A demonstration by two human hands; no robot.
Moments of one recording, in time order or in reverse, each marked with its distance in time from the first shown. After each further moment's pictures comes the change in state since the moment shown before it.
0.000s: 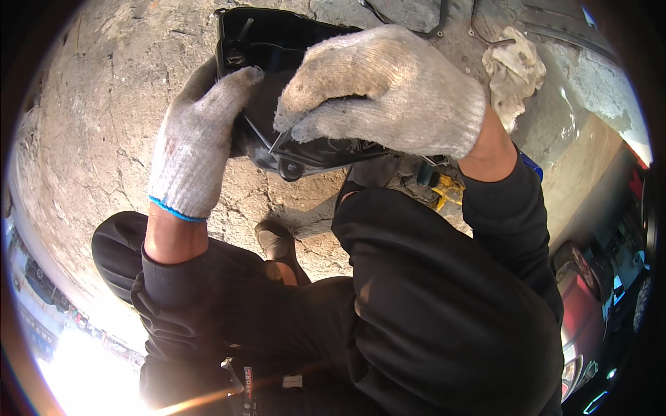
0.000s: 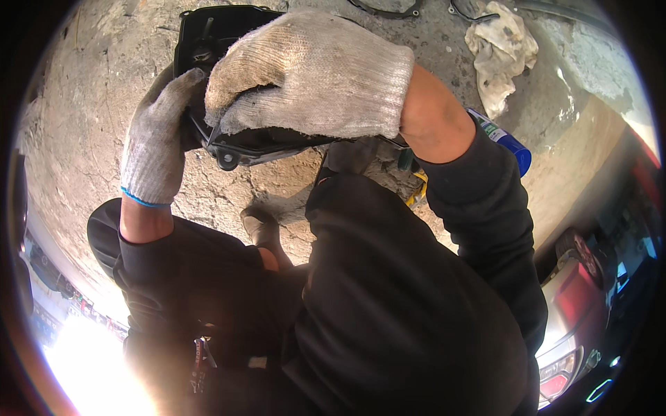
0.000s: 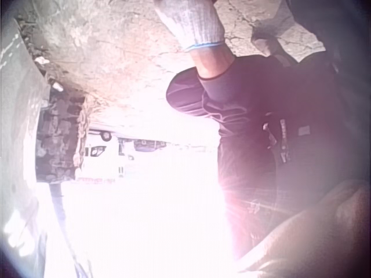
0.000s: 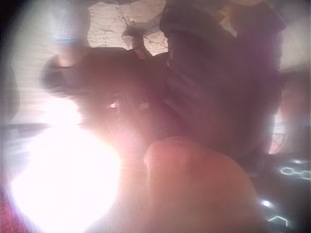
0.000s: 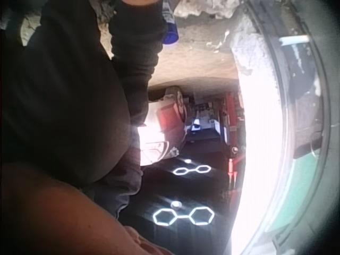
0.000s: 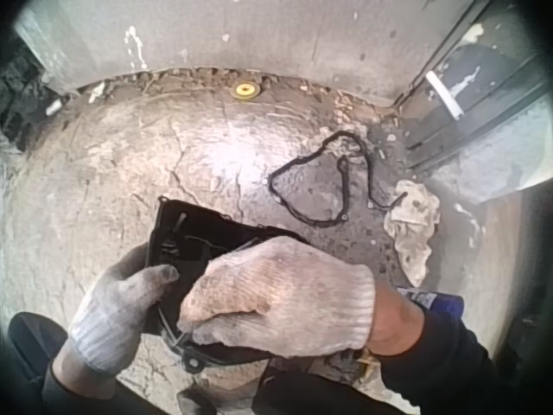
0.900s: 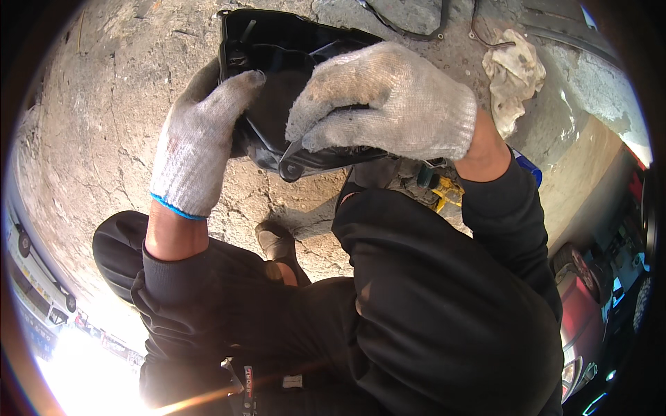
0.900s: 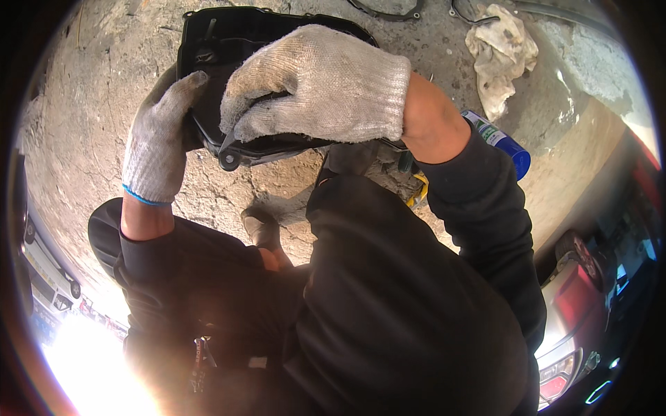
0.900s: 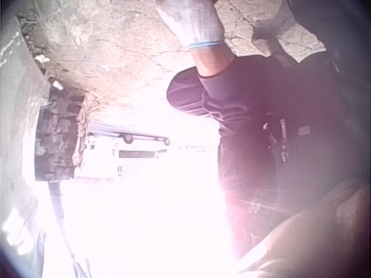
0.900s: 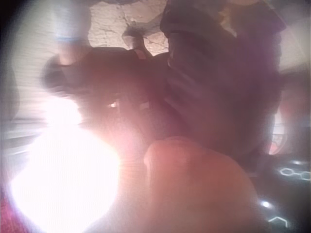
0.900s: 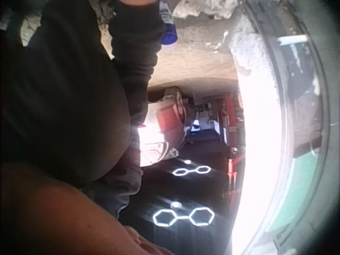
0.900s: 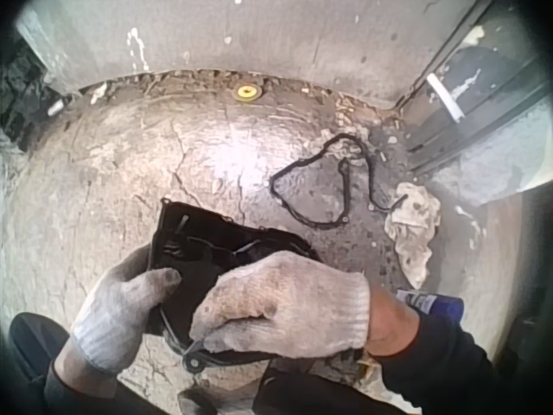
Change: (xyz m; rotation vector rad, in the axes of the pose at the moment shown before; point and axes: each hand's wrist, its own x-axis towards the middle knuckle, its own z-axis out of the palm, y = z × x) left_hand 0.001 0.000 0.003 0.021 0.045 -0.008; right_hand -0.007 0.002 -0.002 0.117 -0.075 0.086
